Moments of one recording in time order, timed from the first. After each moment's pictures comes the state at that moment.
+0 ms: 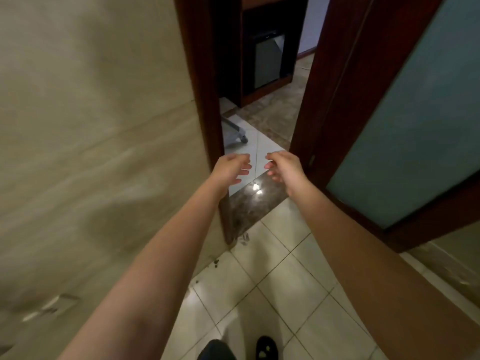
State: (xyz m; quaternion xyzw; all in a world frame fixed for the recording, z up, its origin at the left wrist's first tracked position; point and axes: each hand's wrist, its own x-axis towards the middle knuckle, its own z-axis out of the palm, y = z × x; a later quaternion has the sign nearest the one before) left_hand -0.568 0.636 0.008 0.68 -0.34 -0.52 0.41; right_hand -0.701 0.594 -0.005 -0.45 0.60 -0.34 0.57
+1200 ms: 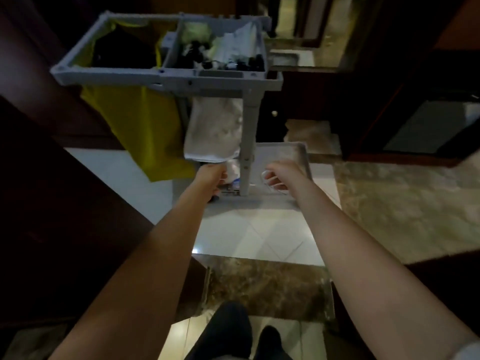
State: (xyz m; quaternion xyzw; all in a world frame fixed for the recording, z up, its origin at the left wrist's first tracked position) left_hand -0.370 0.163 -0.040 0.77 0.09 -0.33 0.54; right_hand -0.450 0.007 -0.044 -0.70 0.41 0.05 0.58
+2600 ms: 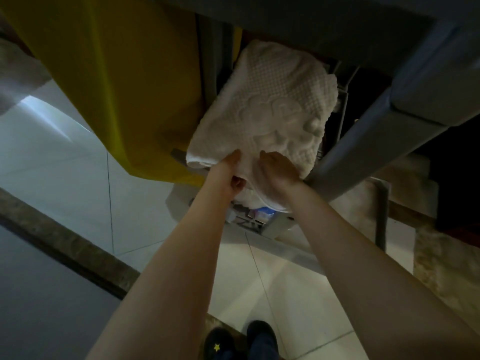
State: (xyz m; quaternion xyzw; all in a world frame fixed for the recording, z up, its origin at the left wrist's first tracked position) left_hand -0.063 0.054 -0.336 0.46 0.32 -0.25 0.79; right_hand -0.068 -0.068 -0.349 -0.87 0.20 0.17 0.41
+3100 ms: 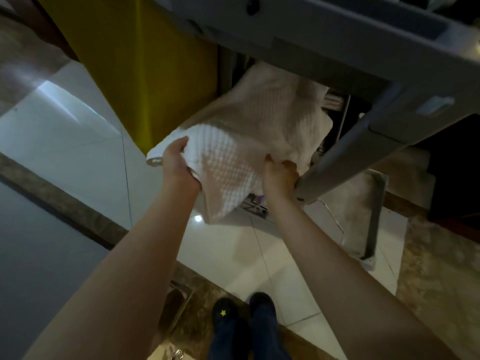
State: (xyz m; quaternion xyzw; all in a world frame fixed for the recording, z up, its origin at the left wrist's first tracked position) left_hand -0.100 0.135 -0.229 0.37 0.38 -0.12 0.84; right_hand -0.111 -0.012 -0.312 -0.74 0.43 0.00 0.52
